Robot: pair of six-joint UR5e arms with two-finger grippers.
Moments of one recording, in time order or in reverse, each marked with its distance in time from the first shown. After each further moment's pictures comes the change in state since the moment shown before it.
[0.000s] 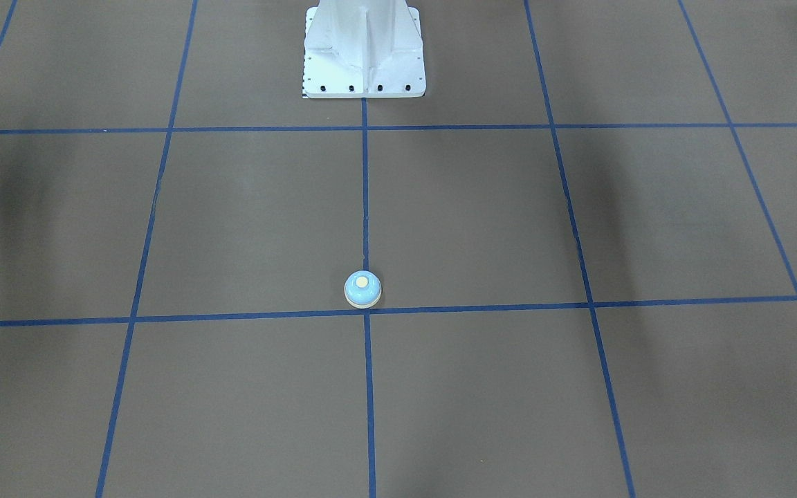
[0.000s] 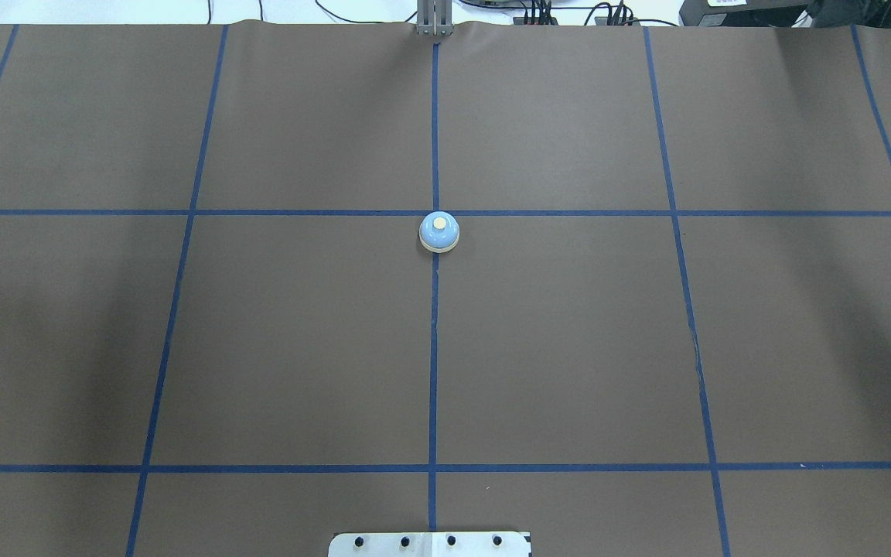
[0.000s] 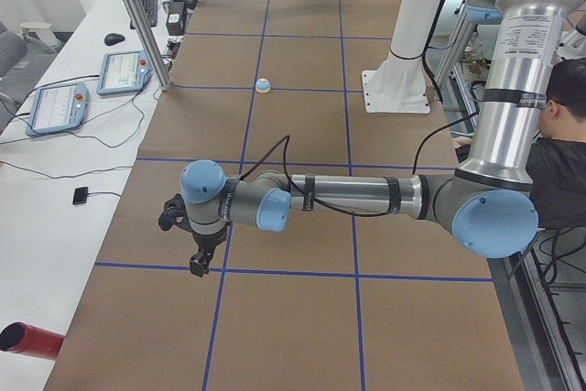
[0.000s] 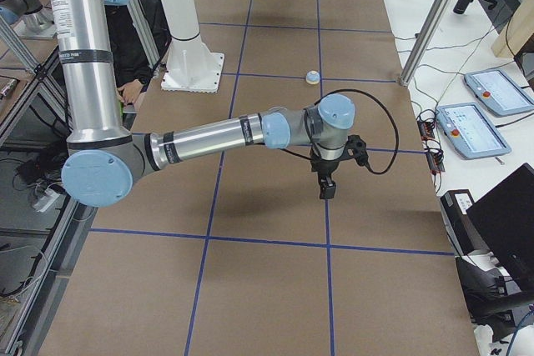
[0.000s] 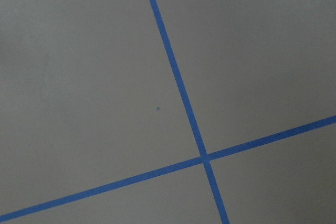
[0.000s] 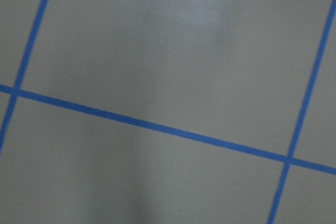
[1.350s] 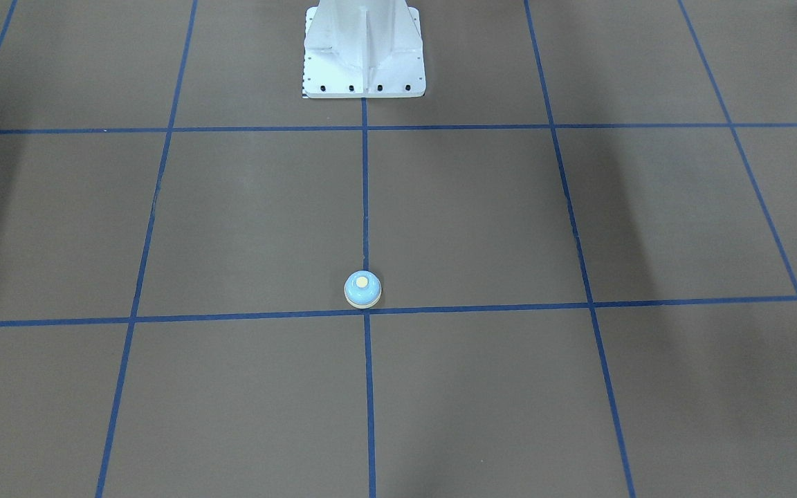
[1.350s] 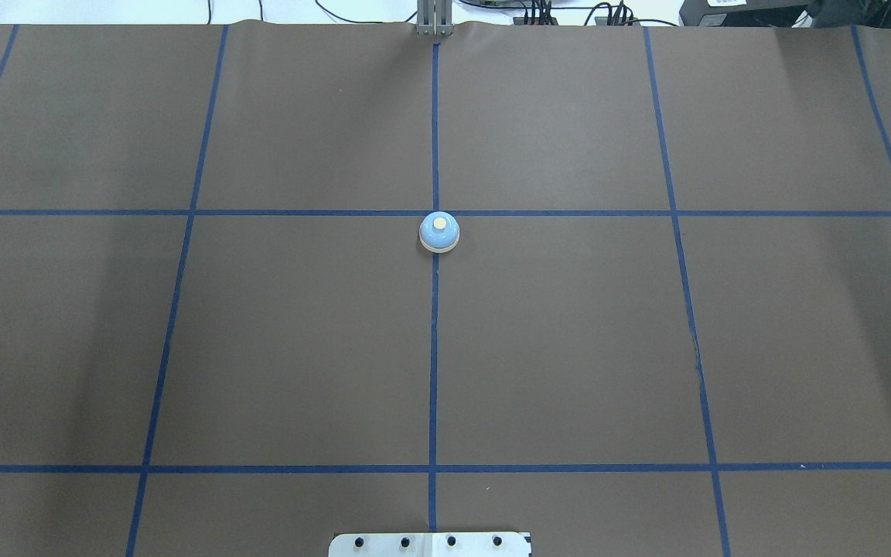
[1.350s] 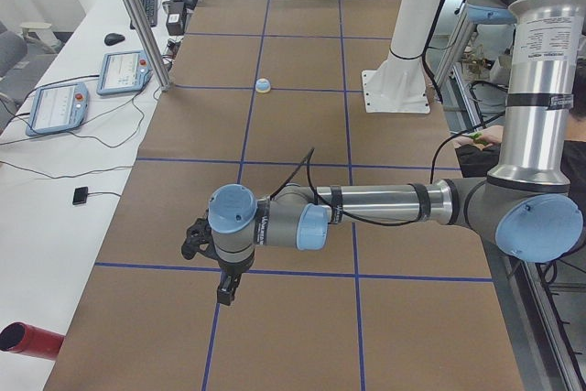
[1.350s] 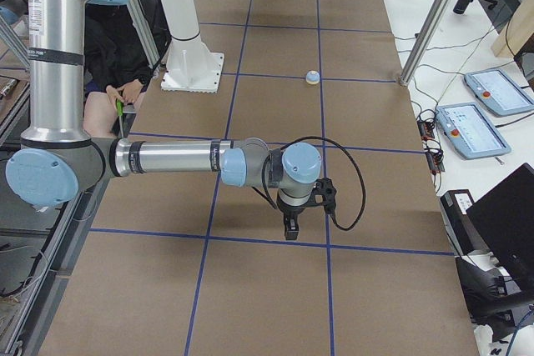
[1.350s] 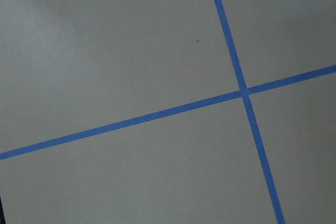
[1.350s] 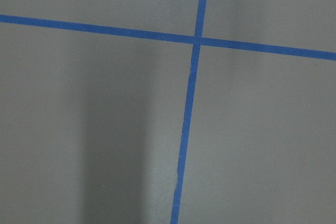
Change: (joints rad) left arm -0.098 0.127 -0.143 0.131 -0.008 0.087; right arm 0.078 -0.140 -0.013 0.002 0.046 -0.053
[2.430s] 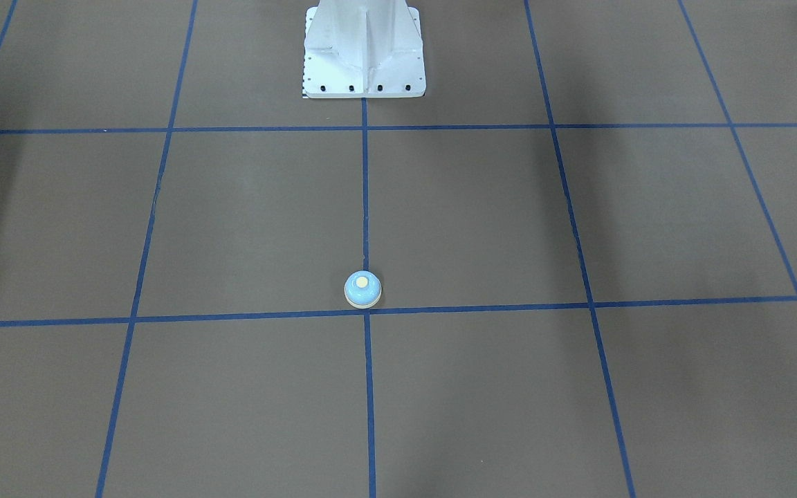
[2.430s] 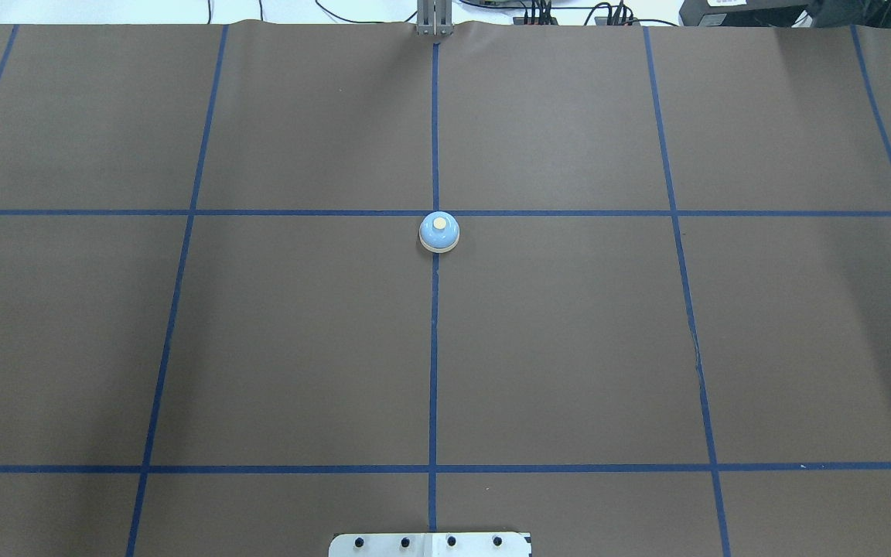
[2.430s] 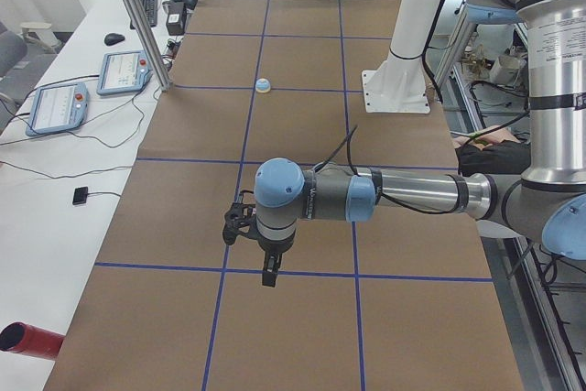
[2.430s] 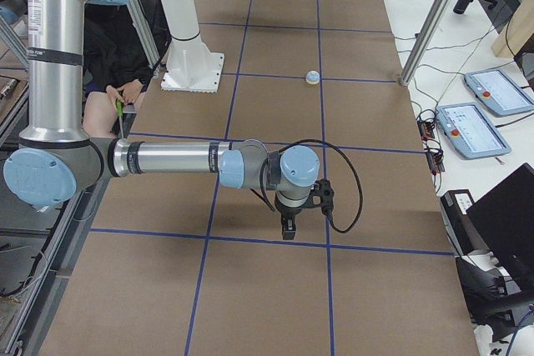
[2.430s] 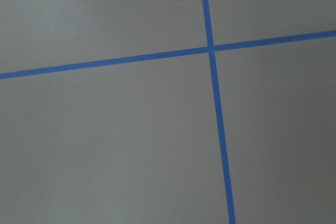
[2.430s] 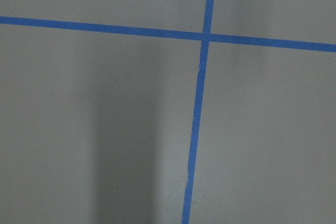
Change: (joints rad) left arm -0.001 0.153 -0.222 0.103 -0.002 -0.086; right arm 0.004 -0.012 -0.003 0.000 0.026 0.007
